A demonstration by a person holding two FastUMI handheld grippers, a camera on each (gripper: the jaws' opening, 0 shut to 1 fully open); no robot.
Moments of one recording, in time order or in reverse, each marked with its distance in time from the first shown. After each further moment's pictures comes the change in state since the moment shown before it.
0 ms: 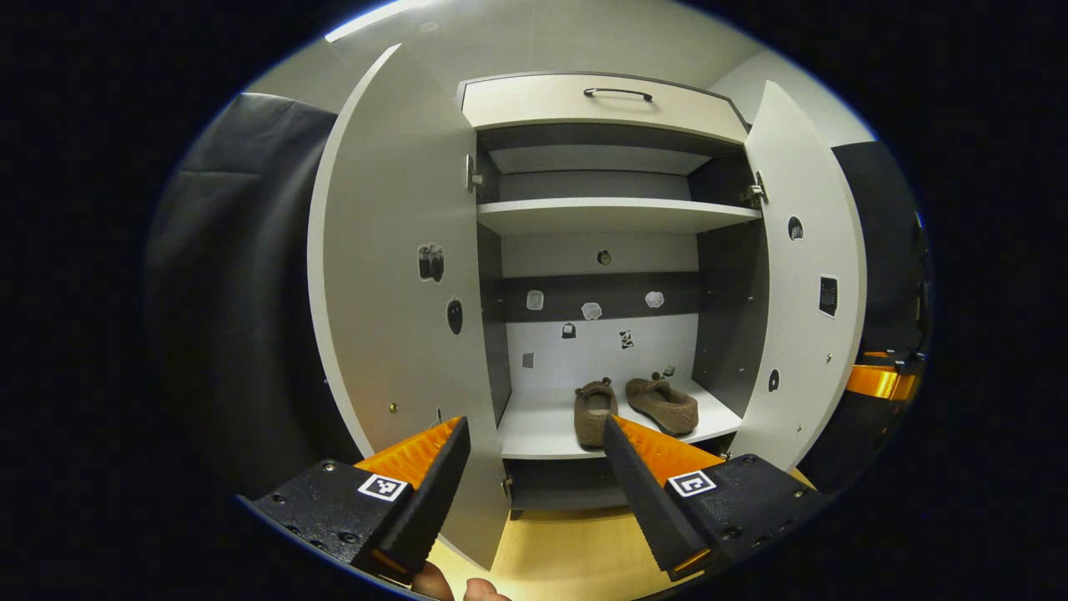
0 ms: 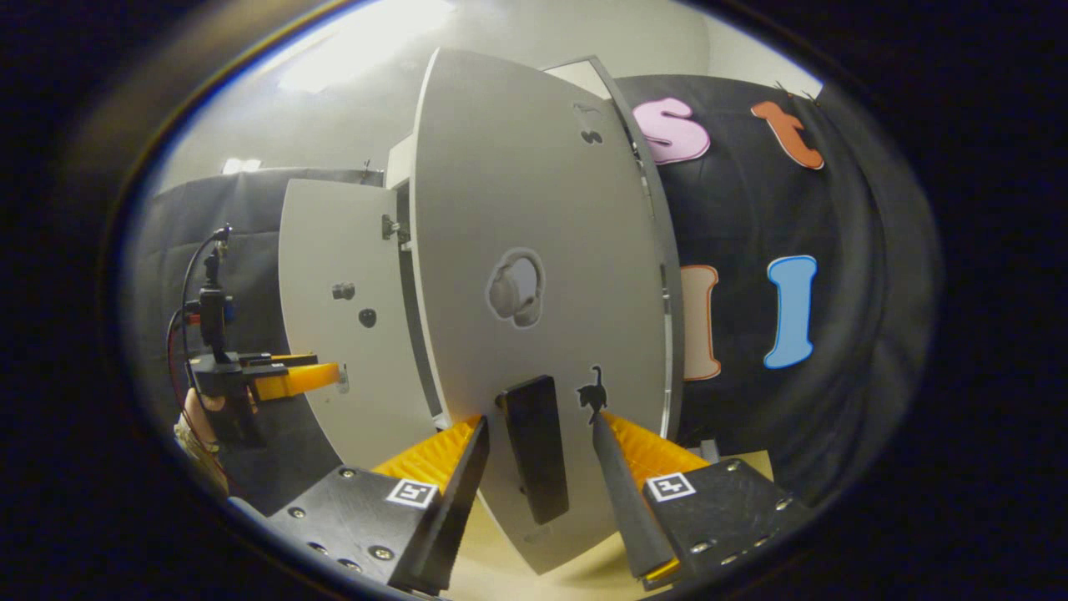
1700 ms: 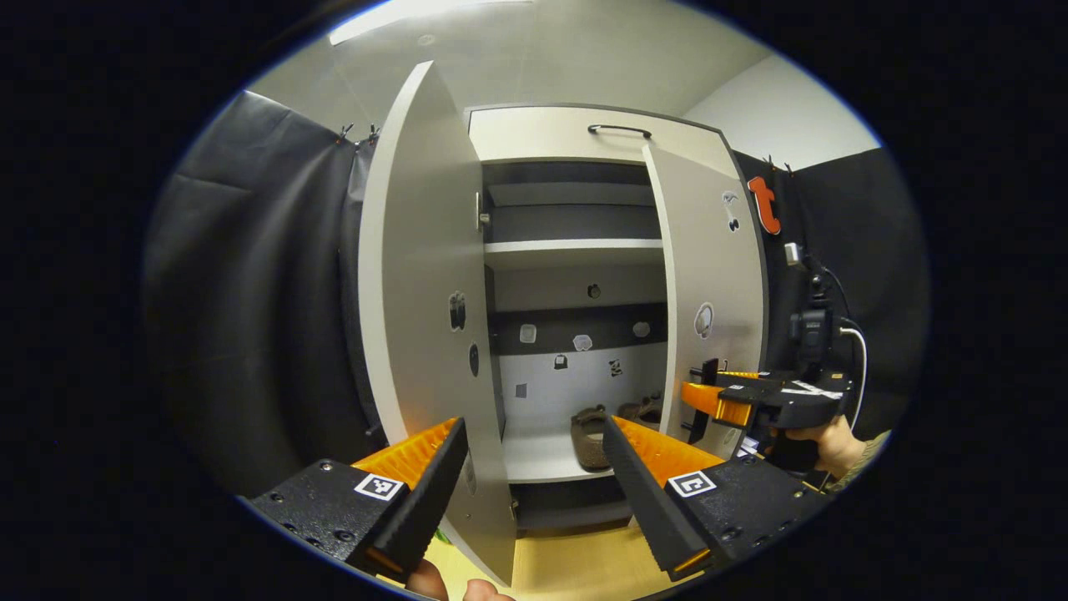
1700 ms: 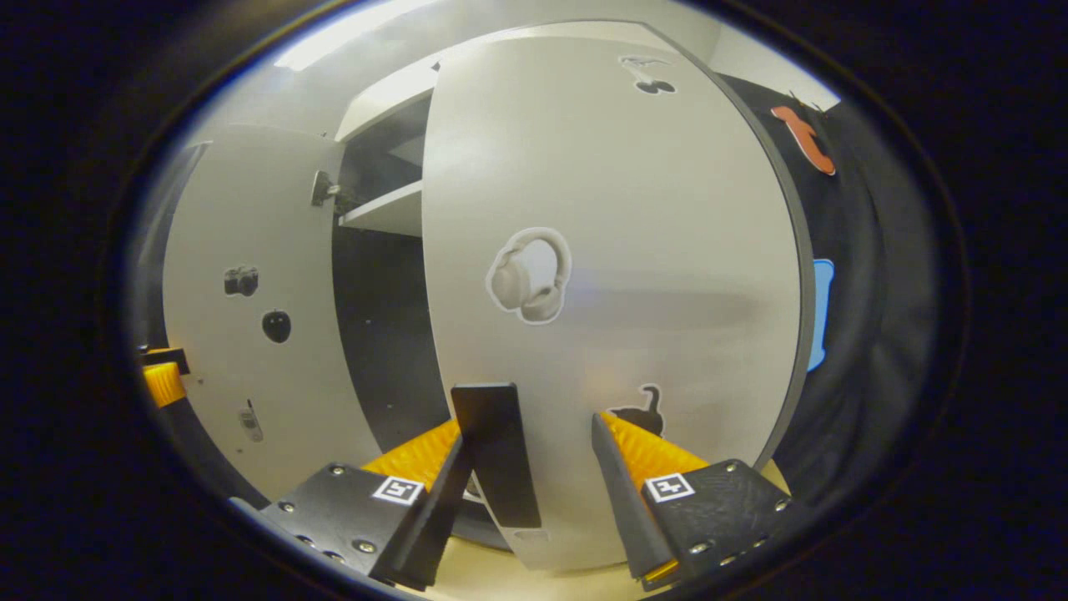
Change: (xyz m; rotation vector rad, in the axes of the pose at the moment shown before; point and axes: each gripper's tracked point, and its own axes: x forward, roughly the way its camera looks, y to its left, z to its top) left arm -0.024 0.026 0.036 0.001 -0.102 -0.087; right arm 0.158 0.044 -0.002 -0.021 -0.032 -0.213
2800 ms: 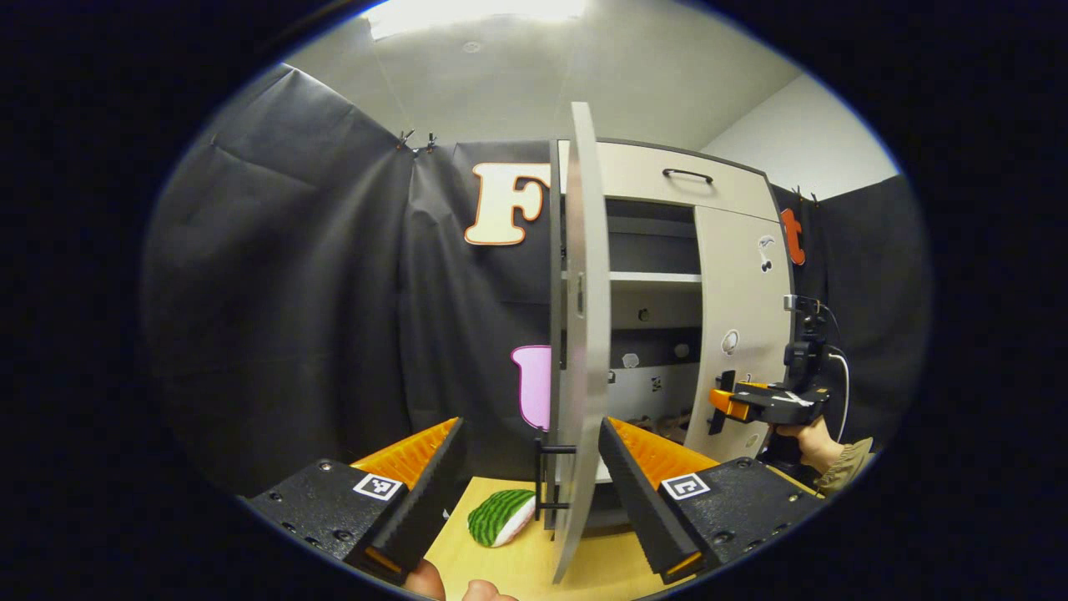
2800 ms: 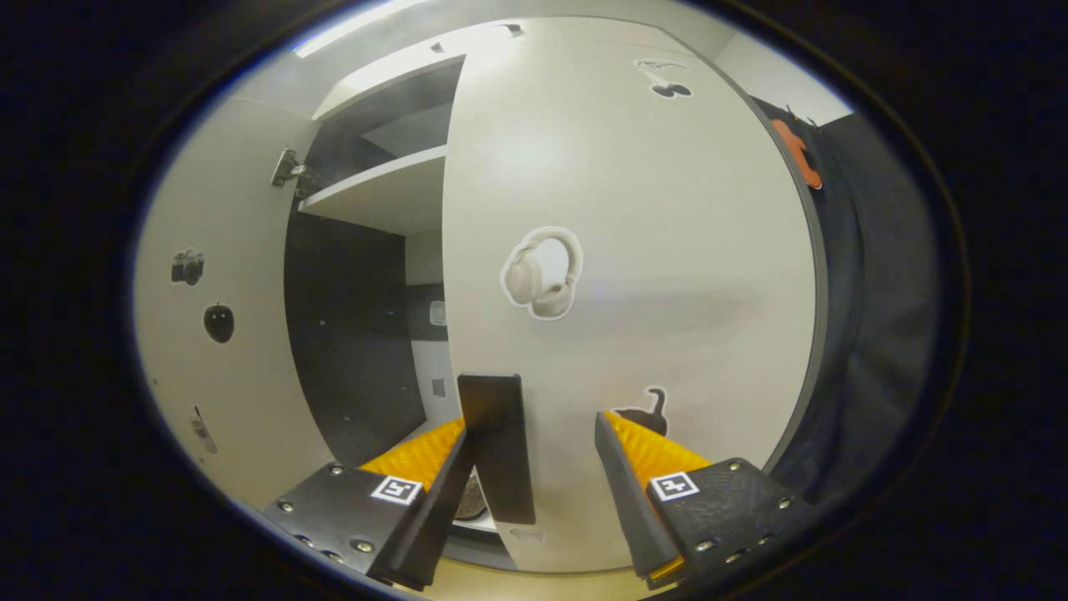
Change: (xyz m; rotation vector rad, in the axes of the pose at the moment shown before) left arm -0.041 0.121 0.012 -0.053 -0.059 0.066; right arm 0.025 -0.001 0.001 -0.026 -0.015 -0.128
